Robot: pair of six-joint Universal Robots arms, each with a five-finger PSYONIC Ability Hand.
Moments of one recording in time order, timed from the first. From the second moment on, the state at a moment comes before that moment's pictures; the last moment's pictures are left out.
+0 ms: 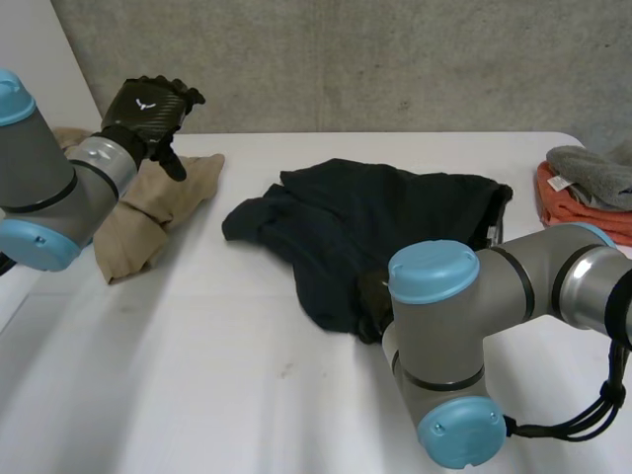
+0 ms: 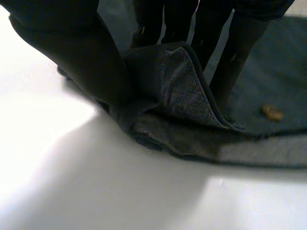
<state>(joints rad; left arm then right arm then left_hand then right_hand) 4.49 -2.16 -1.08 3.28 -1.31 3.52 2.31 -0.87 1.34 -0.01 1.80 3.20 0.28 0.29 0.29 0.29 0.12 1.08 1.15 1.17 1.19 0.99</state>
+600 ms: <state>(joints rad) 4.34 -2.07 -1.26 3.07 -1.32 3.22 2.27 -1.28 1.35 -0.03 1.72 2.97 0.55 0.55 0.55 0.55 0.37 1.08 1.15 1.18 1.19 1.00</state>
